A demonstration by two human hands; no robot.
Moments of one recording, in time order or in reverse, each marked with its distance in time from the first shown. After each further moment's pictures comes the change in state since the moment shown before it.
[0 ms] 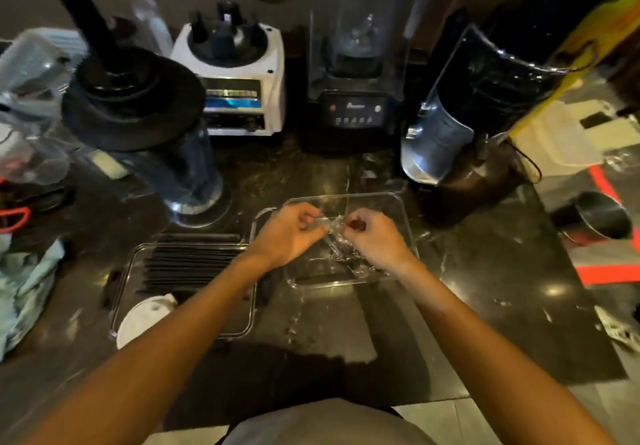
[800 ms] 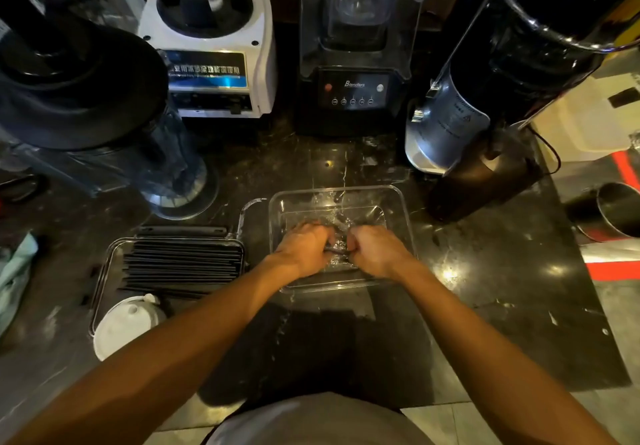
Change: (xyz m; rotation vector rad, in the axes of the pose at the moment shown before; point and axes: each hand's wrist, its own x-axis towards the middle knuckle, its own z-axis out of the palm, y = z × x) left_hand 0.044 -0.031 0.069 0.525 -0.325 -0.008; right_hand 0.030 0.040 -0.005 -0.581 -0.377 -0.028
